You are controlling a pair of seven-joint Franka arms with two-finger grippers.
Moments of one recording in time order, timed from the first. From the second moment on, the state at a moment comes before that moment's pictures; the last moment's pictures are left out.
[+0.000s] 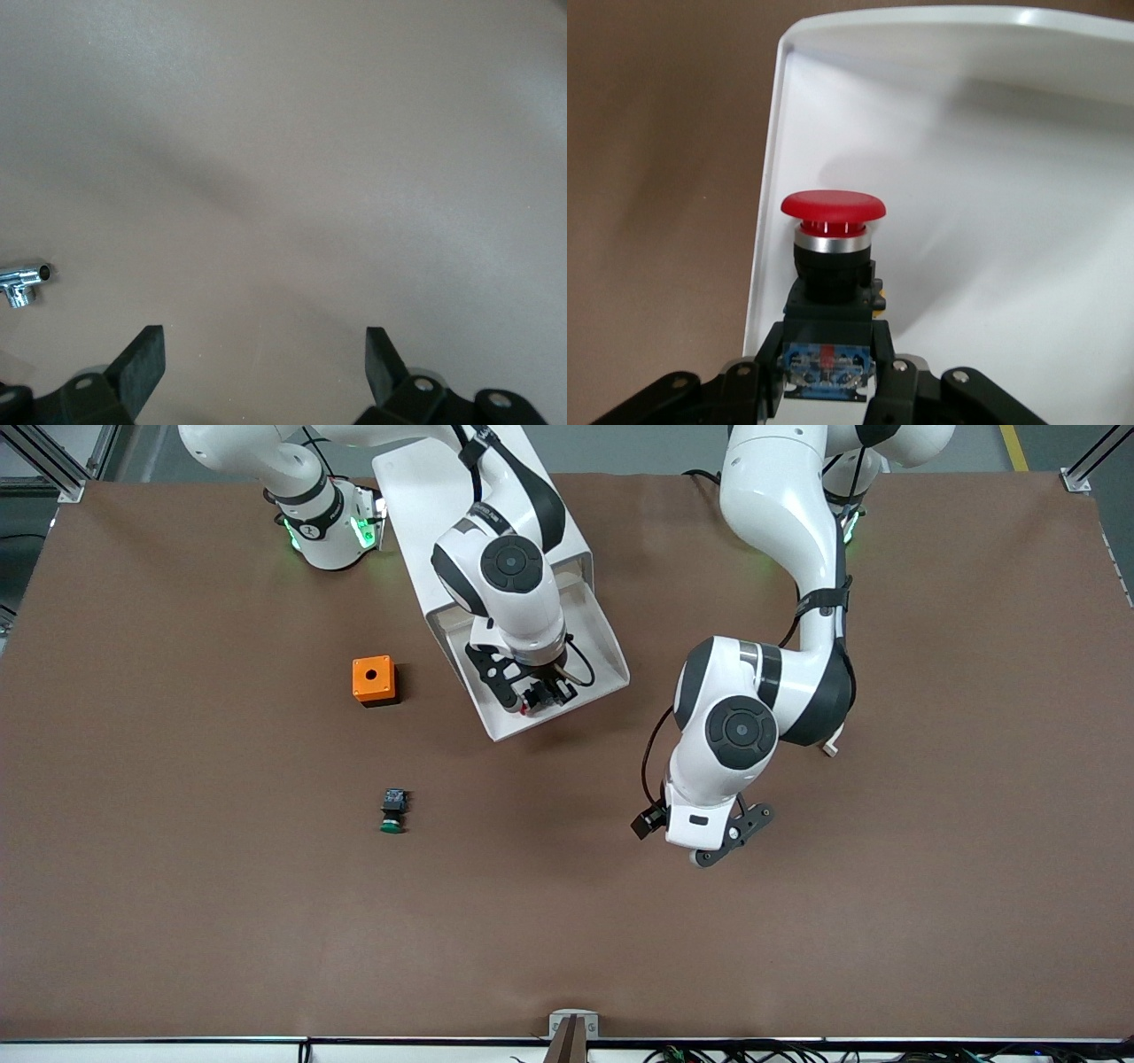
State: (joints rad) left arm -1.00 0.89 0.80 -1.17 -0.68 1.83 -0.83; right arm 0.83 0.43 -0.03 -1.72 0.12 2.18 1.73
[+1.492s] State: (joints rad) left arm -1.00 0.89 0.79 -1.17 -0.68 1.83 -0.83; right arm 0.78 0.43 -0.05 -1.63 0.12 2.08 1.59
